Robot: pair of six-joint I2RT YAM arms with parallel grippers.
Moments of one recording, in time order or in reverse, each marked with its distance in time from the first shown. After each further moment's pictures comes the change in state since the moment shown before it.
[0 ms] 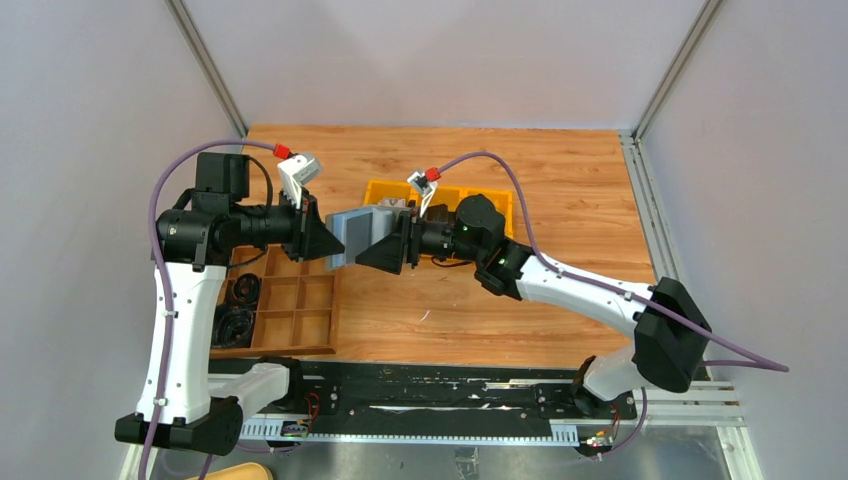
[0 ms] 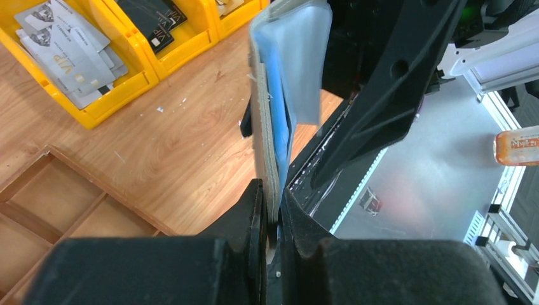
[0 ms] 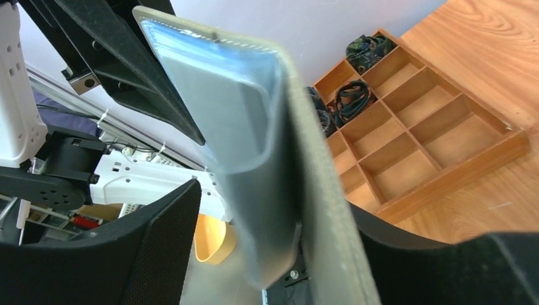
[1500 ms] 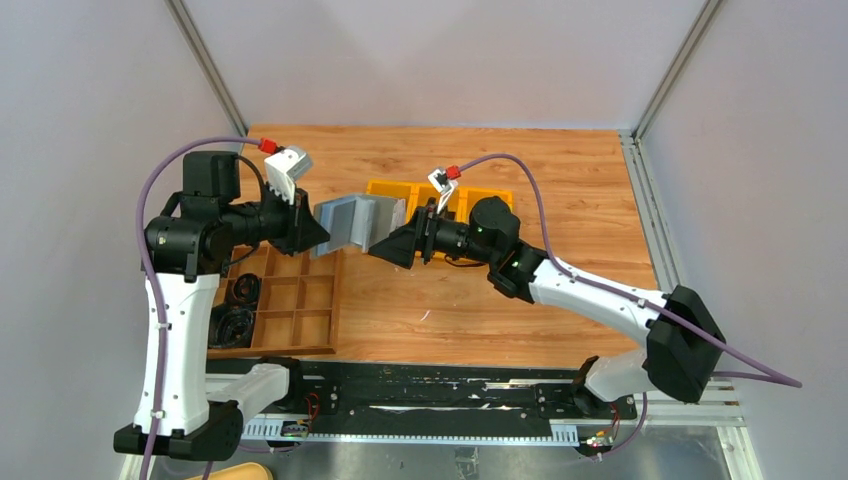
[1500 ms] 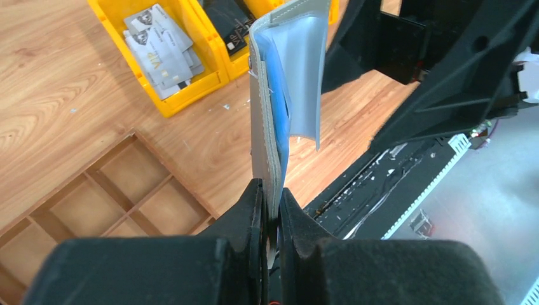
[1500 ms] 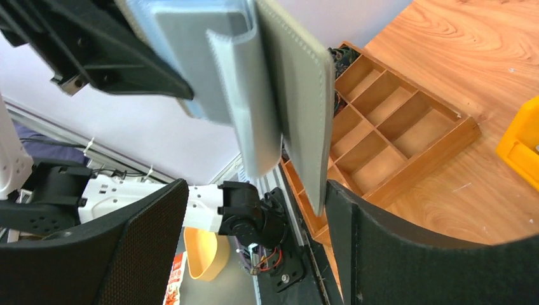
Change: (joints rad) left arm 0.005 -0.018 0.045 0.027 -0.204 -0.008; right arm -0.033 -0.063 -0.080 0.015 0.060 0.034
